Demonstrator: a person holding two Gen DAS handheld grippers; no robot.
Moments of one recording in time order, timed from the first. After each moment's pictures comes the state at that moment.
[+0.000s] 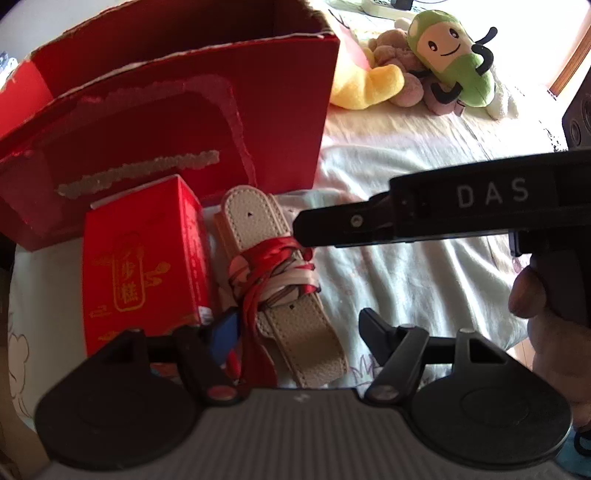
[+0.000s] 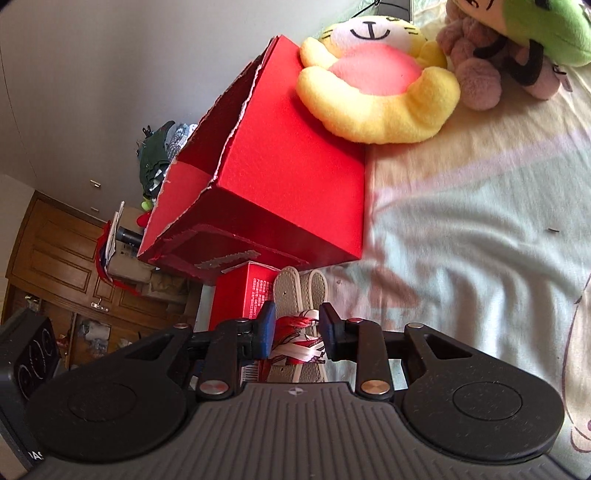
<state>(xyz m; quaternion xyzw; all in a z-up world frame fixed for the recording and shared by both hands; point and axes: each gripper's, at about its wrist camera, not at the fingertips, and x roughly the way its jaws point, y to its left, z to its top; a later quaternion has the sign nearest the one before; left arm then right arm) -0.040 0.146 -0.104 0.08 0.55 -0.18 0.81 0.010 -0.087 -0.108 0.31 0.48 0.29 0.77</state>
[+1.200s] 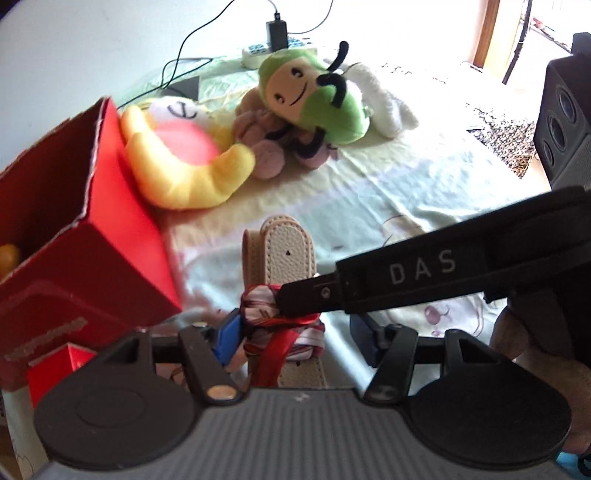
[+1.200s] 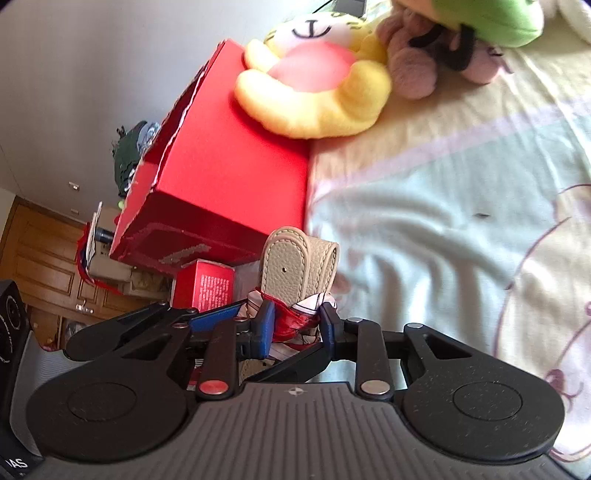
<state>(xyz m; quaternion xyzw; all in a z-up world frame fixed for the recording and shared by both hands) -0.053 0.026 -0.070 0.17 0.45 -0.29 0.83 -0.006 -0.155 -0.111 0.31 0.49 0.24 0.77</state>
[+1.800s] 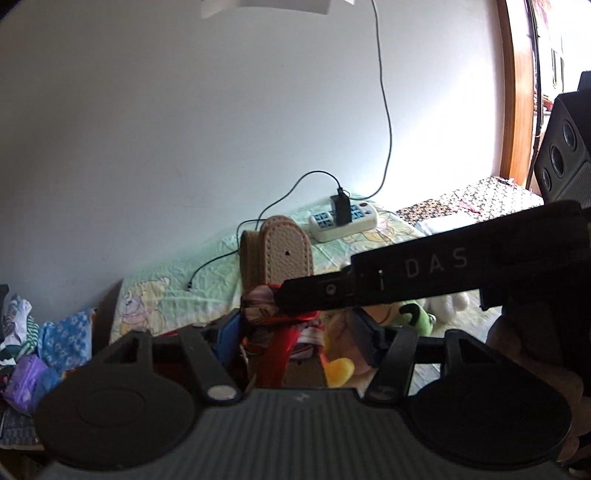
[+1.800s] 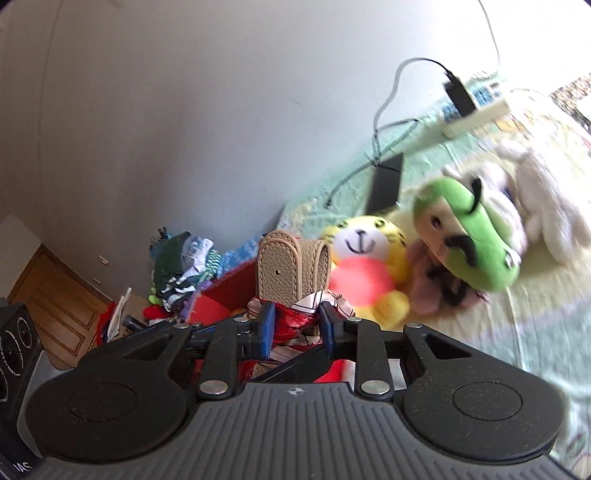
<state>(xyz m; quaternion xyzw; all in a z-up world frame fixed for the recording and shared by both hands) 0.002 0.074 0.093 0.15 0.26 -0.24 0.92 0.023 -0.182 0.024 0.31 0.31 0.25 0.86</state>
